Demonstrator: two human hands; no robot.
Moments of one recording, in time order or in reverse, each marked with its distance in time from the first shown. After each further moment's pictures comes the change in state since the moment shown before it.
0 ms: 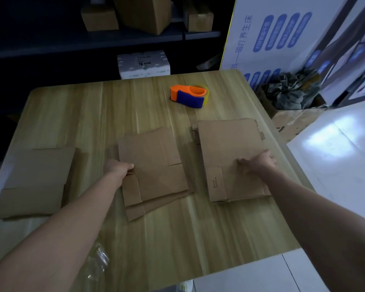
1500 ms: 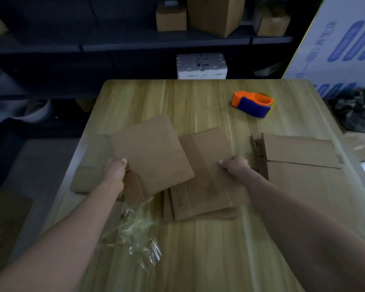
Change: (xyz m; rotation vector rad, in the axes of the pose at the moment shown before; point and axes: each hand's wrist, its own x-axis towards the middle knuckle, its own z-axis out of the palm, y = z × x) left_hand 0.060 -0.055 -0.139 -0.503 0.210 -0.061; right_hand -0.084 -0.145 0.155 -0.048 -0.337 -0.350
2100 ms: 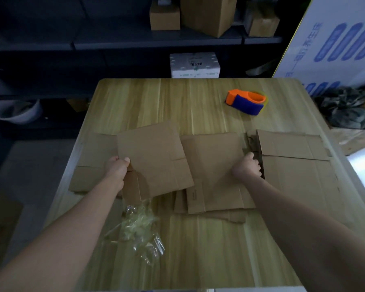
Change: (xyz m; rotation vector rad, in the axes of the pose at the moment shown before) left_hand -0.001 0.000 -0.005 0.100 -0.127 0.049; right_hand -0.039 0.011 -0.009 -0.066 0.273 0.129
